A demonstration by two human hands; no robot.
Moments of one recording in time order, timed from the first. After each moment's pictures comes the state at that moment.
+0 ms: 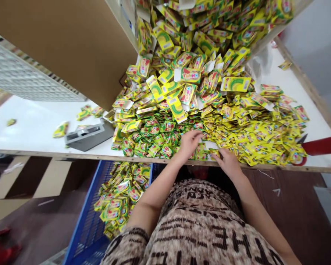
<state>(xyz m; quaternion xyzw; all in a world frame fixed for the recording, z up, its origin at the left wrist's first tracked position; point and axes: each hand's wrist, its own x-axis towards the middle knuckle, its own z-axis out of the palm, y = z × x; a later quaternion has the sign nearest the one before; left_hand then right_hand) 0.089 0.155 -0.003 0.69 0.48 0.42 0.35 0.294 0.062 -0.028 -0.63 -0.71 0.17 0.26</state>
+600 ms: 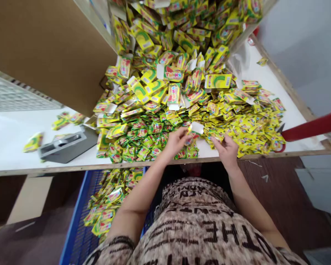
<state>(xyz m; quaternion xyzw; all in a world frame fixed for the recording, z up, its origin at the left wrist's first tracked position) 0.073 0.161 0.013 0.68 0.43 0.40 0.45 0.287 0.075 0.012 -0.65 -0.51 0.21 0.53</state>
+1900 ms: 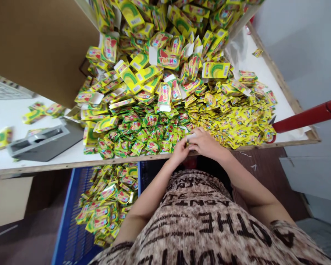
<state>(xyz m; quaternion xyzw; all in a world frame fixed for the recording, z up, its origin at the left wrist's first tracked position) 0.097 0.098 -0.045 0.60 0.40 0.39 0.57 0.260 0.095 0.044 -0.47 -0.85 0.20 0.14</state>
